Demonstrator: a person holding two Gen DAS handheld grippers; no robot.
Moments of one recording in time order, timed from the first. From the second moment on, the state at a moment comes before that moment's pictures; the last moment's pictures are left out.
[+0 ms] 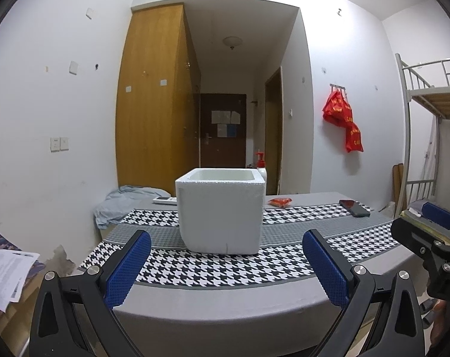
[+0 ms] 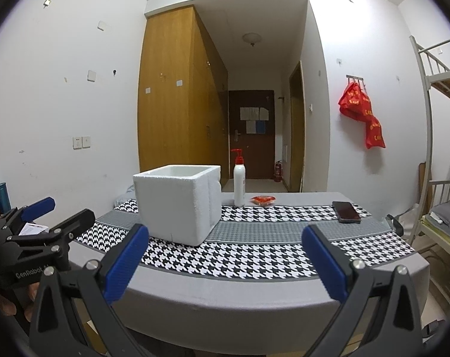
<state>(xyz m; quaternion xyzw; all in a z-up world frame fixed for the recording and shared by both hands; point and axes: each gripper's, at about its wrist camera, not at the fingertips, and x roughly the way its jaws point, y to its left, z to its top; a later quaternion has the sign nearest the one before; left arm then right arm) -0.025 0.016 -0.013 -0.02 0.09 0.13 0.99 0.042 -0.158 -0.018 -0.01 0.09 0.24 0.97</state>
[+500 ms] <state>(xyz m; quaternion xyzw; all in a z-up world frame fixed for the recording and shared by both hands) -0.031 0.014 -0.013 -0.01 0.09 0.13 0.99 0.039 -0.158 -0.017 -0.02 0.09 0.24 0.97</state>
